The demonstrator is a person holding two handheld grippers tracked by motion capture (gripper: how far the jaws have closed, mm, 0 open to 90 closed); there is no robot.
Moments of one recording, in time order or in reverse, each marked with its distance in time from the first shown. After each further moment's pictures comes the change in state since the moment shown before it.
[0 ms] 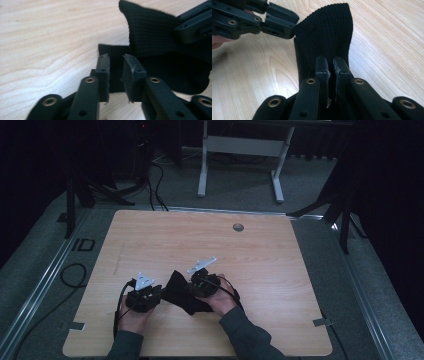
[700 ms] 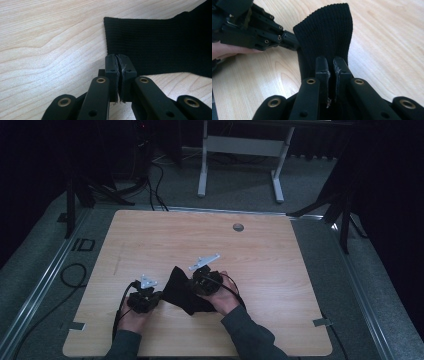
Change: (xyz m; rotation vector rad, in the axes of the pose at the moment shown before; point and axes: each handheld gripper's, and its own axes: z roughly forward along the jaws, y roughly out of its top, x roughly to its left) left arm 0.003 -0.006 0.015 0.118 0.012 -0.003; right arm 0.006 0.009 -0.020 -0.023 -0.019 -0.011
